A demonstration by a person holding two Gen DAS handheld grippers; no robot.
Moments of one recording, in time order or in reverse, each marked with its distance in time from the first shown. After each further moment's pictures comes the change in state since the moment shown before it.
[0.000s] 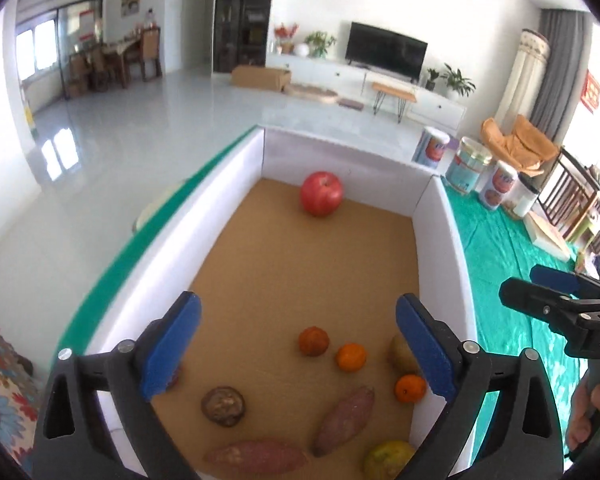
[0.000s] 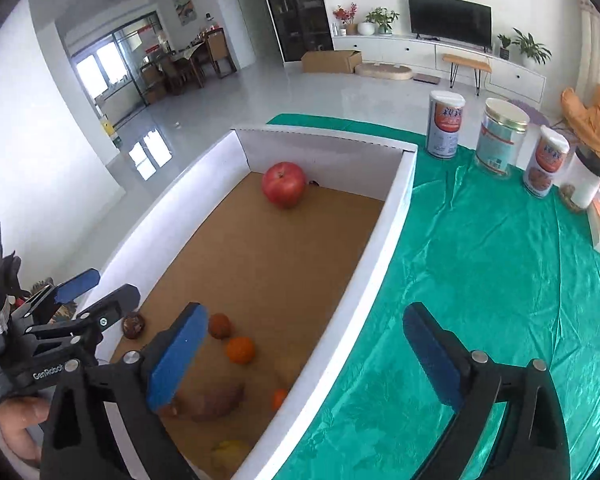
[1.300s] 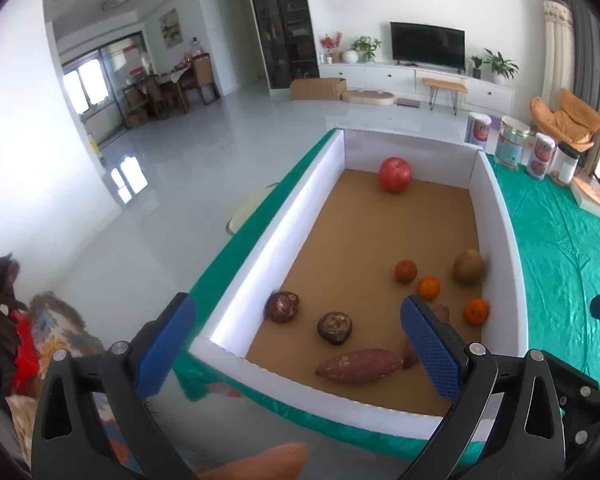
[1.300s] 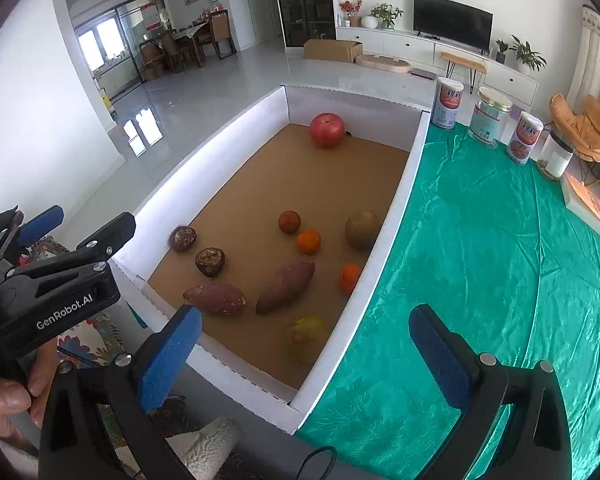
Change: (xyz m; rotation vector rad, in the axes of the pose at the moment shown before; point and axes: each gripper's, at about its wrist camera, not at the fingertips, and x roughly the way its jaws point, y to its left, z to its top) left arm -0.093 0.031 -0.047 0.074 -0.013 0.281; right arm -0.063 0.105 -0.101 -0.068 0.040 -0.094
